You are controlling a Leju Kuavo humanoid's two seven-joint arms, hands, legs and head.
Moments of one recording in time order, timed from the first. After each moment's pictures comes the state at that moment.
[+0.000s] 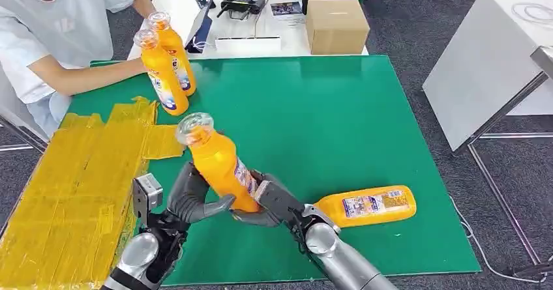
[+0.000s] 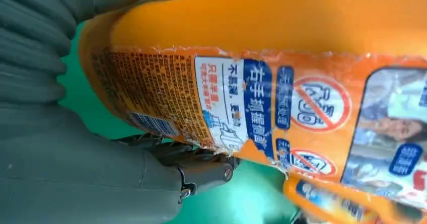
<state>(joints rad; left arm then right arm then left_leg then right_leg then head) -0.15 -0.03 -0.43 -1.46 0.17 -0.13 -0.41 -0.33 0.06 0.69 -1.08 0.14 0.12 -0.24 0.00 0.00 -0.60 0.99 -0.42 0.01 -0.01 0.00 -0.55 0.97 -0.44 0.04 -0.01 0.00</state>
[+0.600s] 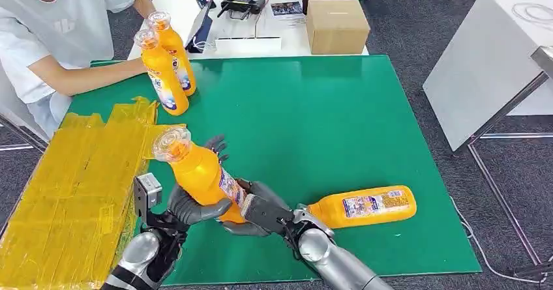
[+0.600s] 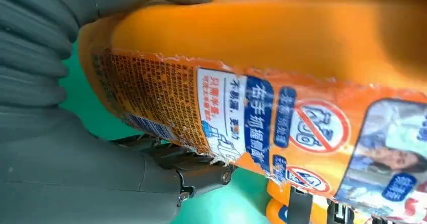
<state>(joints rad) -0.16 -0.04 -0.40 -1.39 0.22 -0.13 -0.41 -0.33 0.06 0.76 -1.11 0.18 0.14 -0.24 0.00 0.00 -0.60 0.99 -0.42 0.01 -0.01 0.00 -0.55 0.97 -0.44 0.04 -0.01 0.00</state>
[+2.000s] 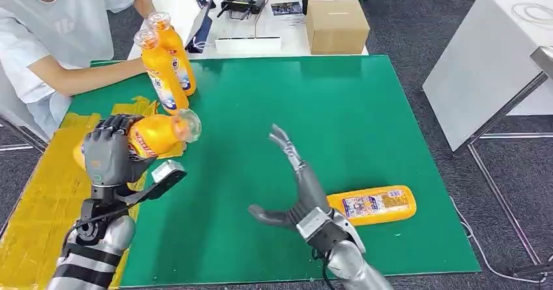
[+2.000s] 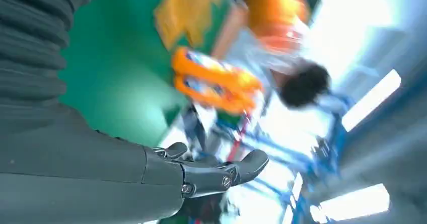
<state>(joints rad) -0.27 0.09 -0.18 -1.39 -1.39 0.66 -0.07 -0.12 -0.01 0.57 -1.60 0.21 -0.14 -0.45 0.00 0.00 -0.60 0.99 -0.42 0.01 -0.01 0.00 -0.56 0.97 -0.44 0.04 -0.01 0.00</state>
